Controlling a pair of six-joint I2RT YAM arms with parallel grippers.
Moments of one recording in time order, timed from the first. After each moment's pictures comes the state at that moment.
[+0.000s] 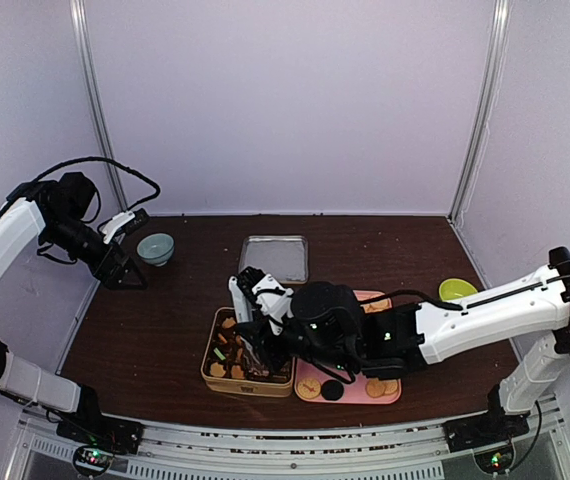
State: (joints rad) left arm -0.06 1.30 1.32 -1.29 0.54 0.62; right arm 1.36 1.63 1.11 0.17 0.34 0.20
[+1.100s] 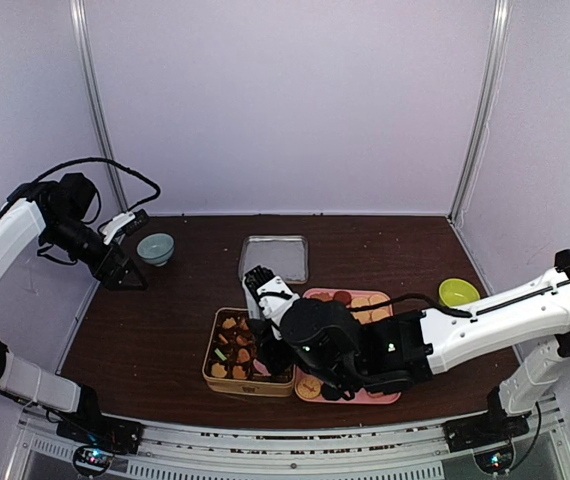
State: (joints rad) left arm -0.06 1.30 1.31 -1.28 0.54 0.62; right arm 1.45 1.62 1.17 0.02 0.65 0.29
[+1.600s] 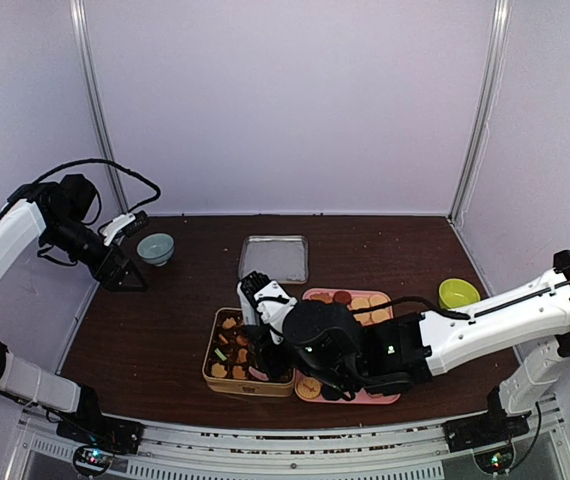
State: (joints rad) left arm -0.06 1.30 1.30 -1.28 0.54 0.62; right arm 1.45 1.62 1.14 0.07 0.57 0.28
